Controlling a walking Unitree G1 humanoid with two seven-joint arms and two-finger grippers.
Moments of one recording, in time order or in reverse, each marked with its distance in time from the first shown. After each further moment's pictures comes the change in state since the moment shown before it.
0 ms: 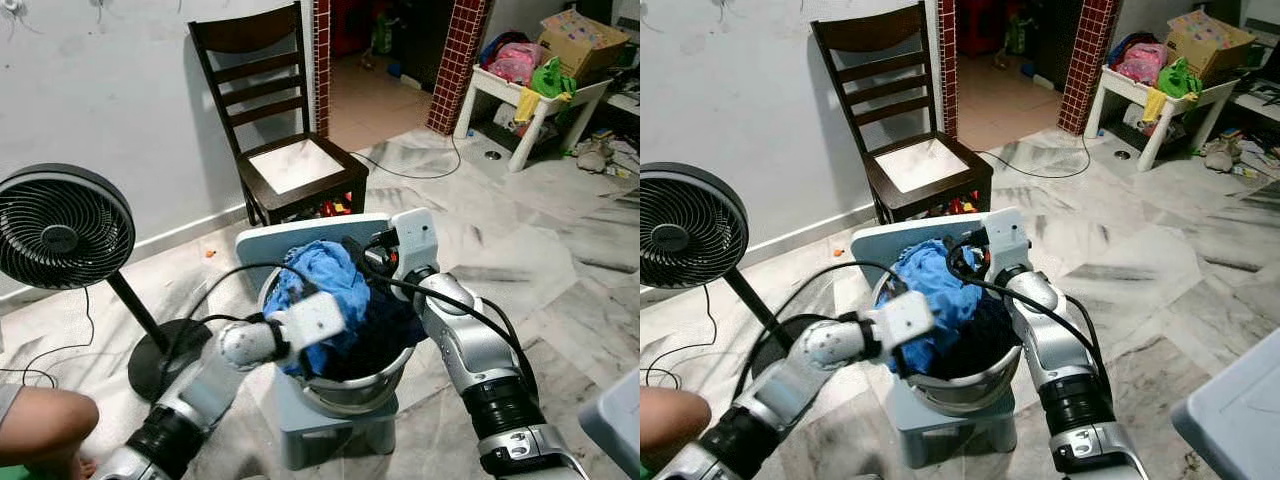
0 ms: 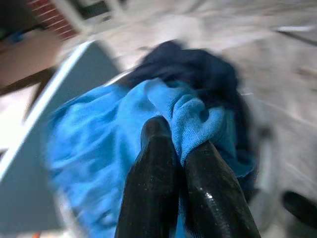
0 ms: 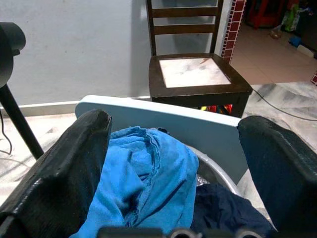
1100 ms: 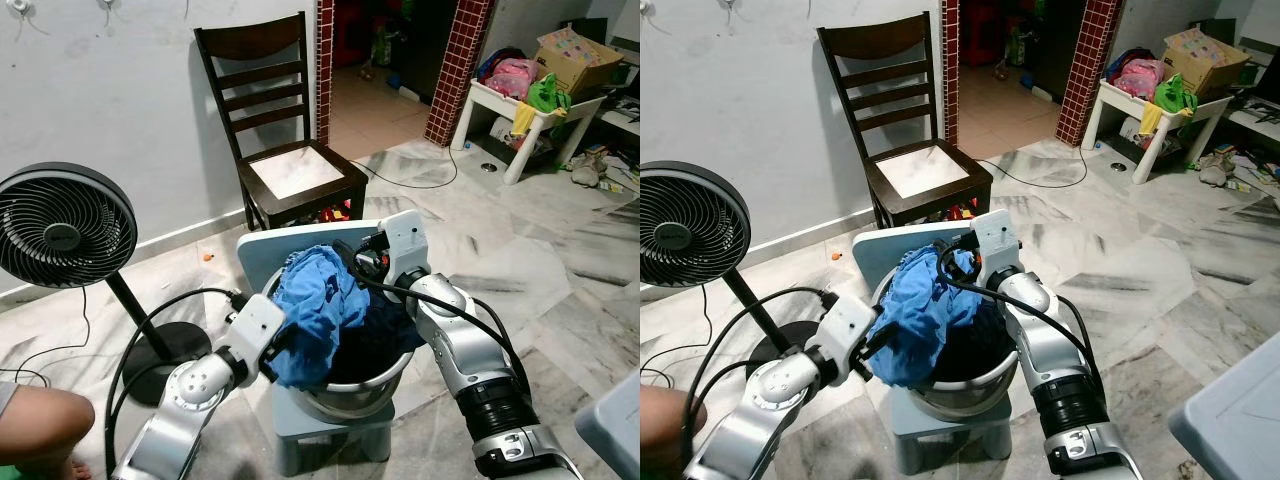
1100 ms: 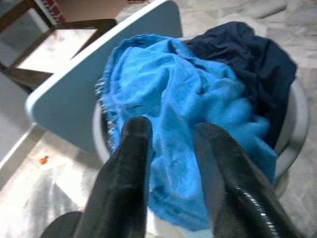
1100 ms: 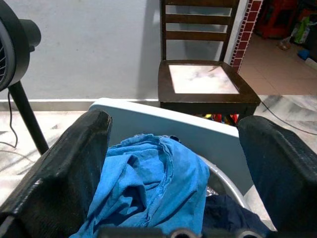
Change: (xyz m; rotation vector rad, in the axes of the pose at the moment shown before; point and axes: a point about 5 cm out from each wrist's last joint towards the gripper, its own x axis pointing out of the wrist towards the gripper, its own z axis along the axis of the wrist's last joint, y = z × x) left arm -0.050 -0.015 -0.026 -0.263 0.071 0.246; right arm 0.002 0.010 -0.001 -0.020 0.002 0.039
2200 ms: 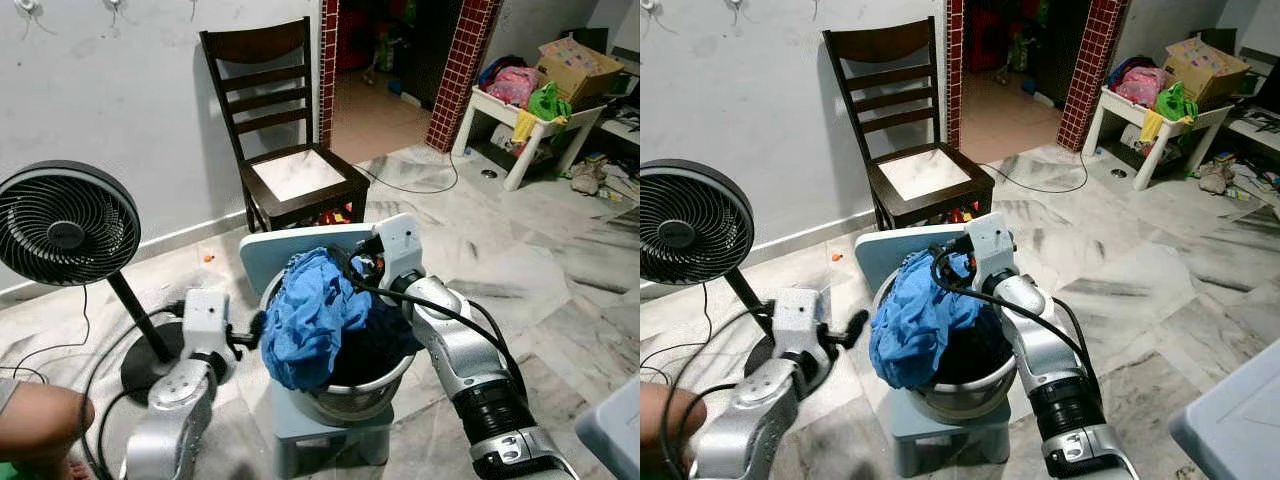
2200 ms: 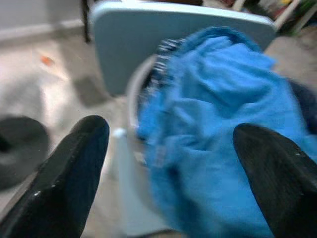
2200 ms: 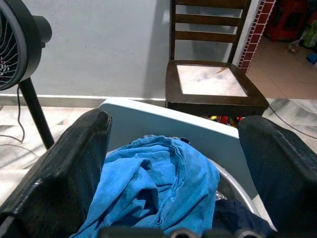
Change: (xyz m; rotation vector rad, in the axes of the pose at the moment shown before) left arm 0.008 0.002 -0.009 -0.679 0.064 0.298; right arm 0.000 0.006 -0.002 -0.006 0.006 0.027
